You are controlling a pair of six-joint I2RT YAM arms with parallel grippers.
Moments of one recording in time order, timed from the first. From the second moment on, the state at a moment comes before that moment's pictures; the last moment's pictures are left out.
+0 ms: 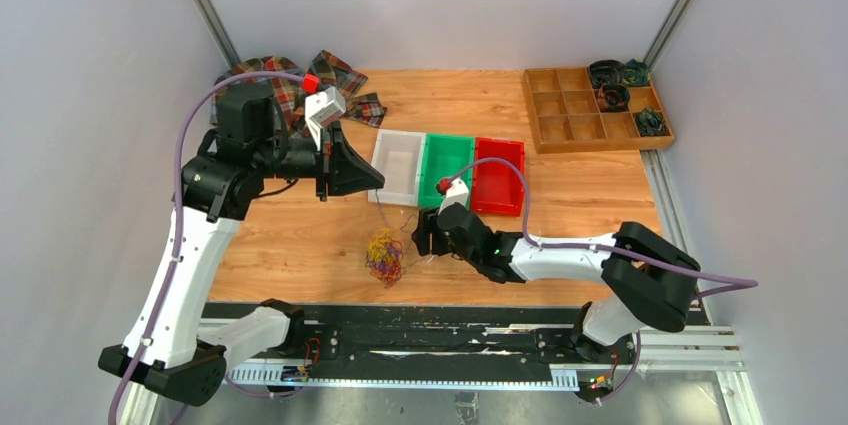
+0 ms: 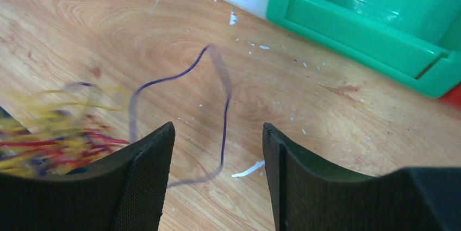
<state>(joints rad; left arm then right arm) -0.31 1.07 1.46 -0.85 1.07 0.07 1.06 1.50 0.68 0.27 0.30 0.59</state>
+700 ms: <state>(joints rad) -0.32 1.06 1.48 -0.94 0.64 0.27 1.04 1.24 0.67 0.16 0.38 0.54</state>
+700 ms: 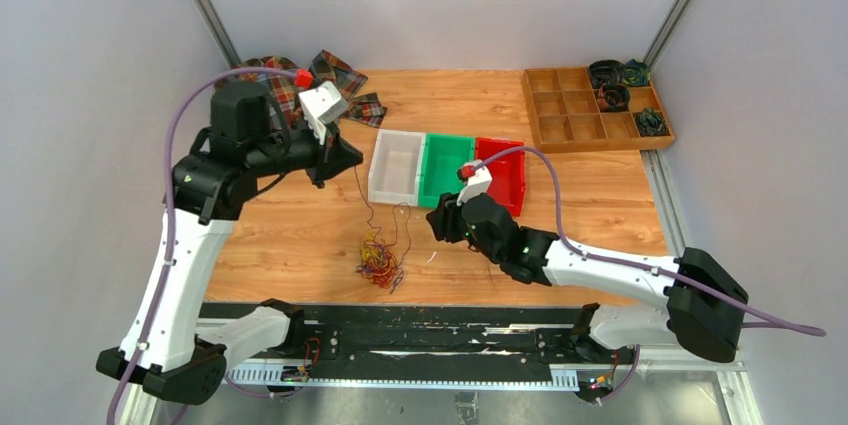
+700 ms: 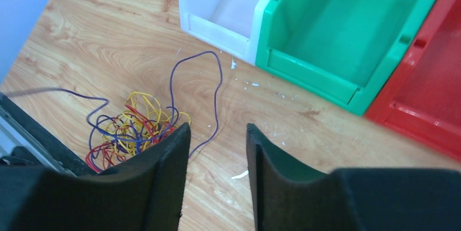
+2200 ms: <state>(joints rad) -0.32 1.17 2.19 -0.68 0.54 0.05 1.12 1.66 1.09 0.24 -0.02 0.40</state>
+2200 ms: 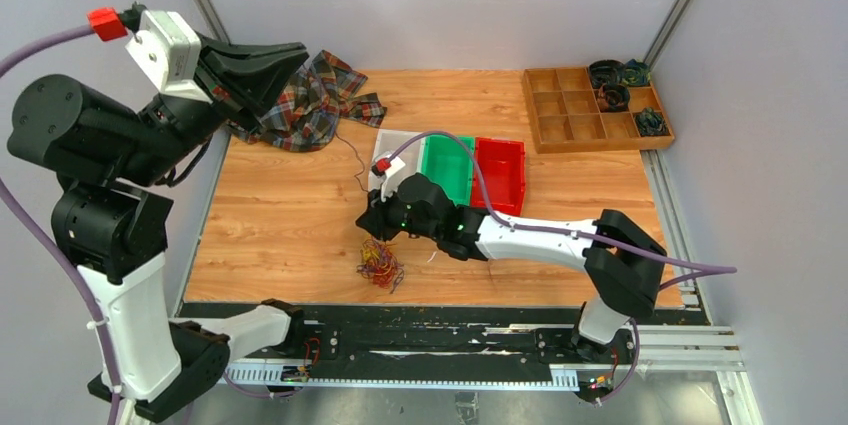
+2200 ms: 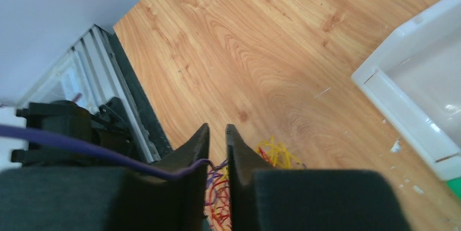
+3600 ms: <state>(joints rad) -0.32 0.70 0.84 -0.52 0.74 0.07 1.12 1.39 1.16 0.23 -0.04 0.49</state>
